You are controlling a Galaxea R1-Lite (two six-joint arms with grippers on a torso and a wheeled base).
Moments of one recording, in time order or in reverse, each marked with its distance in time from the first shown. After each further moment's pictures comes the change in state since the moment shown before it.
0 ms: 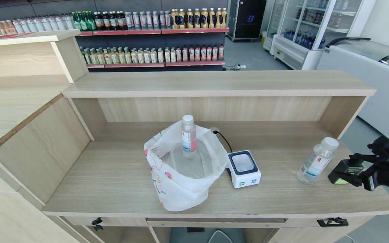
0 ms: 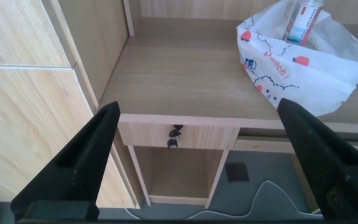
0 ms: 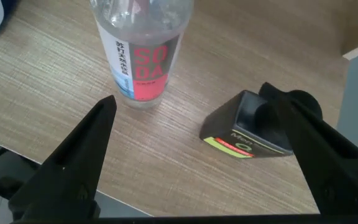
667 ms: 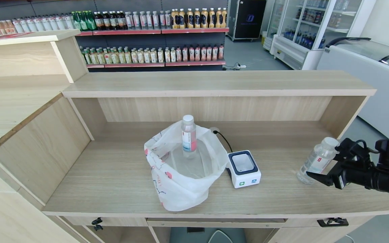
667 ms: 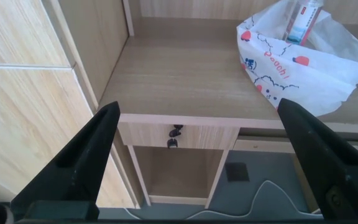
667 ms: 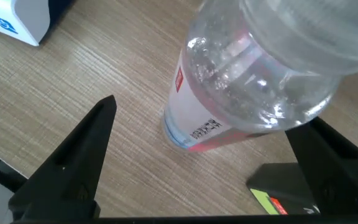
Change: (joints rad) left arm 0.000 0.000 0.000 0.000 0.000 0.000; right arm 0.162 0.136 -0.050 -0.080 0.000 0.008
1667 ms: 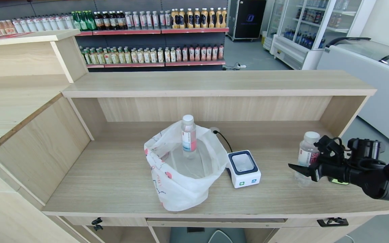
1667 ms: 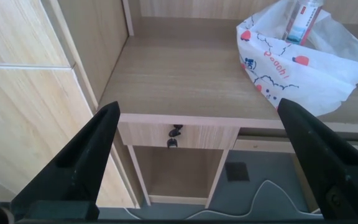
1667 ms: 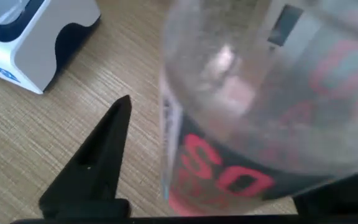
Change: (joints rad) left arm 0.000 0.000 0.000 0.000 0.000 0.000; right arm 0.116 0.162 -0.101 -0.165 0.001 0.164
